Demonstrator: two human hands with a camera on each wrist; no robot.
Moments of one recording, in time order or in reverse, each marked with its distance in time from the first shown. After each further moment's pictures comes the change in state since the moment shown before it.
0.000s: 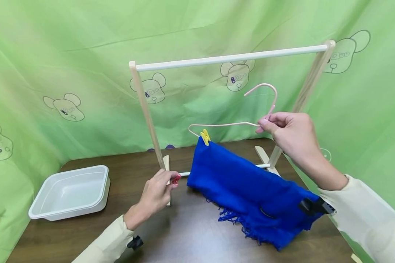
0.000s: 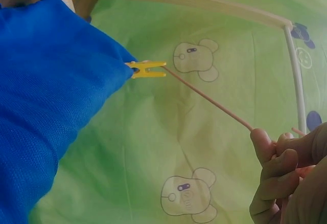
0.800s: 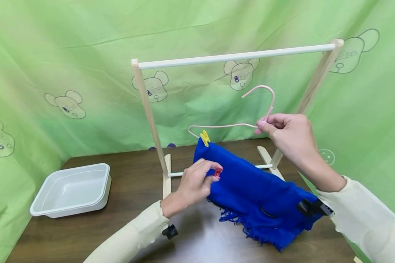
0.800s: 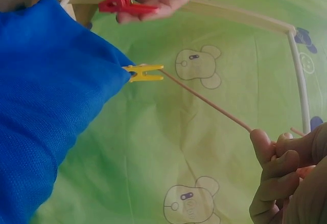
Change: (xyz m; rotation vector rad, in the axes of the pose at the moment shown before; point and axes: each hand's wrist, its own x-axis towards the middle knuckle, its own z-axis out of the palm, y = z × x) left_hand 0.066 0.067 0.040 -0.194 0.020 0.085; right_hand 0.004 -0.001 0.011 -0.011 -0.028 0.028
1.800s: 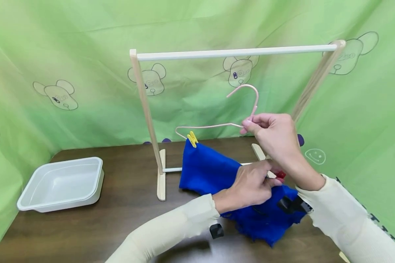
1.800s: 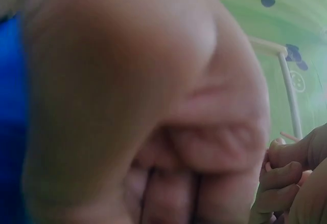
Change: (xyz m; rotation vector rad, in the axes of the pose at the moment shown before) left_hand 0.070 0.089 0.071 -0.033 -0.244 -0.087; right_hand -0.001 -0.017 0.026 -0.071 0.042 -0.010
